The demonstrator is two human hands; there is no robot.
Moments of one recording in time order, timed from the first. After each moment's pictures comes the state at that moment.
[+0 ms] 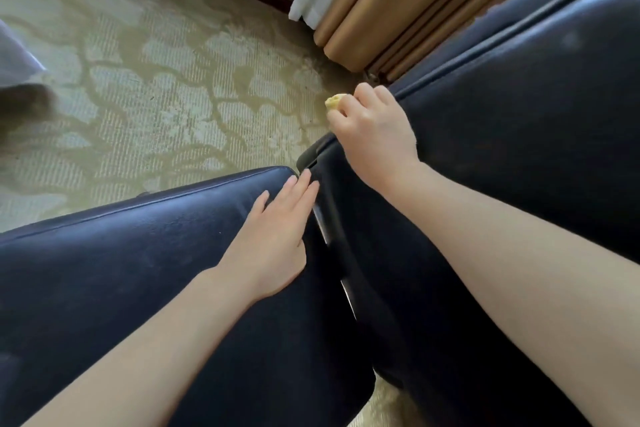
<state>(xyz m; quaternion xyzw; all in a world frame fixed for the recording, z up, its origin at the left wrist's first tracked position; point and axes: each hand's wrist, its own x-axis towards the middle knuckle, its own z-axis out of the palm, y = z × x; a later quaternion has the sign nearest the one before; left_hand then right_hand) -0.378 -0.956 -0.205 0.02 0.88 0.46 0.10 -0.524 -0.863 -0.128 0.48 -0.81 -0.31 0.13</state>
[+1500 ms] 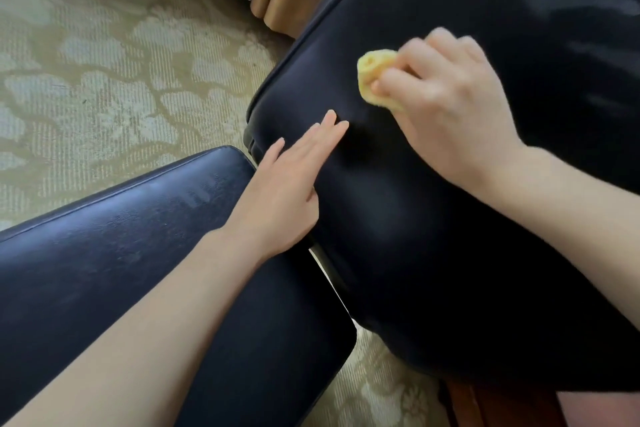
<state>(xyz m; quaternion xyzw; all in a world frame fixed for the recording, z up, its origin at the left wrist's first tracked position) -0.408 -0.895 -0.156 0.12 0.85 0.51 0.00 -0.486 -0.758 -0.021 0.45 -0.83 -0.24 0.24</state>
